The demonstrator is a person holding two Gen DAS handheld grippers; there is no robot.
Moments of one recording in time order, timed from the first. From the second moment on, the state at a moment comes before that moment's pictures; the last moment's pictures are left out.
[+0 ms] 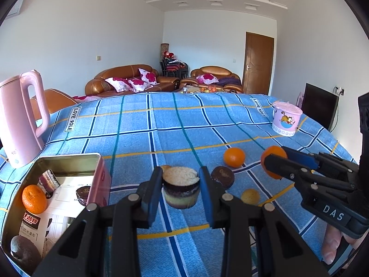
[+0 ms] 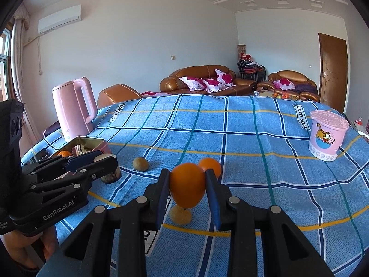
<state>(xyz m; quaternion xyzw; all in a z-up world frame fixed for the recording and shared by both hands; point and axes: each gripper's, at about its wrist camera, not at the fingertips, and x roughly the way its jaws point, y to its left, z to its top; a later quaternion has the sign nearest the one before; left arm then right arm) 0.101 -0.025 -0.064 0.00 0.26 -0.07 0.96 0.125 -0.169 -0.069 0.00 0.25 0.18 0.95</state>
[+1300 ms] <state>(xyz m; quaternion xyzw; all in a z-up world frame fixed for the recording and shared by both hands) 0.080 -0.030 -0.055 0.02 0.20 -0.06 0.98 0.102 -0.168 -0.060 -0.02 0.19 0.19 0.96</state>
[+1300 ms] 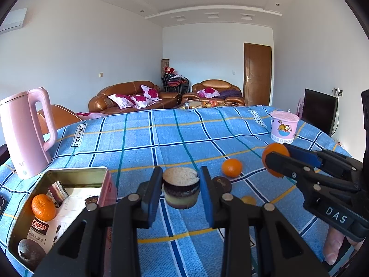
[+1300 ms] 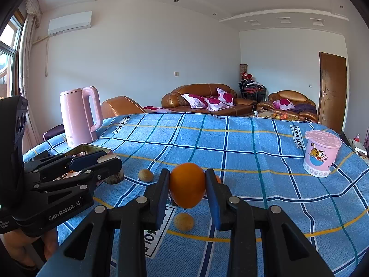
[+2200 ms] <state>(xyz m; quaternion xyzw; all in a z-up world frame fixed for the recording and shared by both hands) 0.052 -0.023 -0.040 0.04 0.14 -0.02 0.99 0.085 -0.153 -0.053 -0.03 0.15 0.20 0.97</state>
